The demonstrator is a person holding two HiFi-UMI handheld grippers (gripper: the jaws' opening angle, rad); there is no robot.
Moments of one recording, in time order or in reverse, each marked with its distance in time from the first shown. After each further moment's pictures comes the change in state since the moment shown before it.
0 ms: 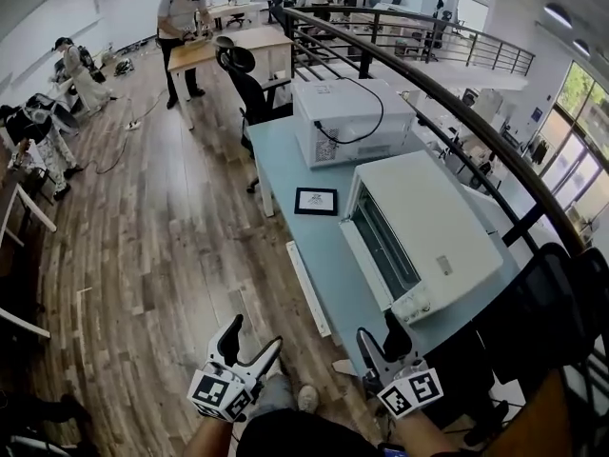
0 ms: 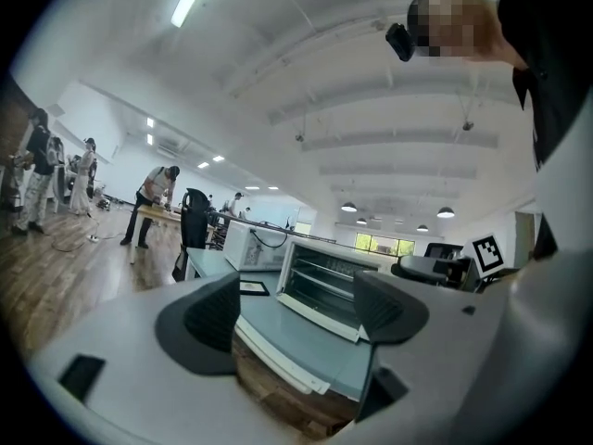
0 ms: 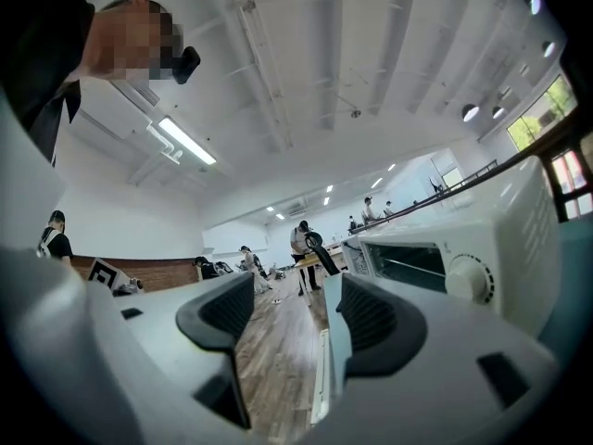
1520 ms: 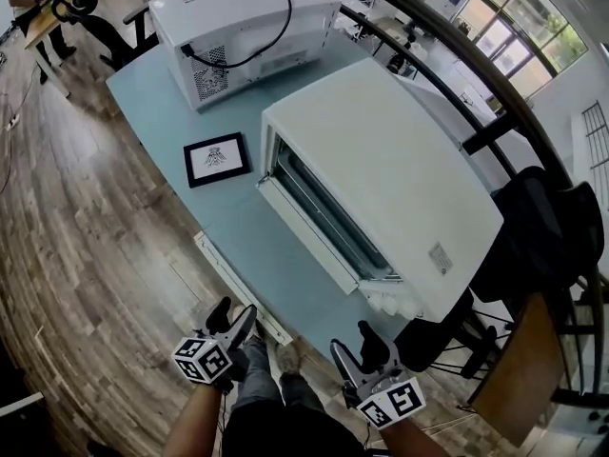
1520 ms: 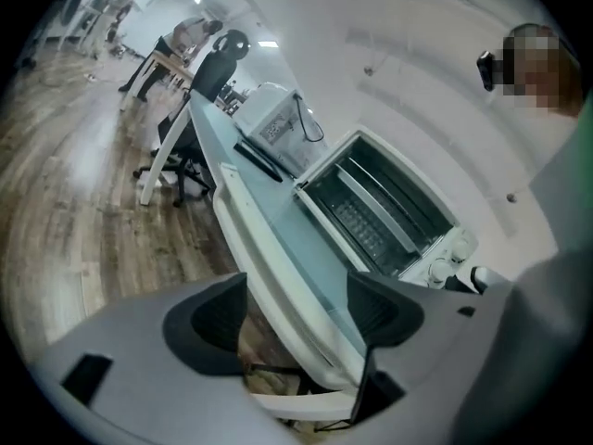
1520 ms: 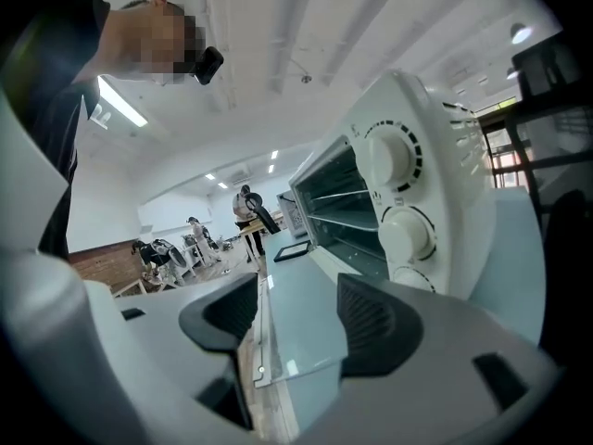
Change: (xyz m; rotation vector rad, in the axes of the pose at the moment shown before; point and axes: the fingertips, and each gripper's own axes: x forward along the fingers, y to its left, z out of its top) left arm 0.190 0.060 -0.228 -0.535 0.481 -0.196; right arm 0.011 -0.084 -0.100 0.111 0.228 -0.363
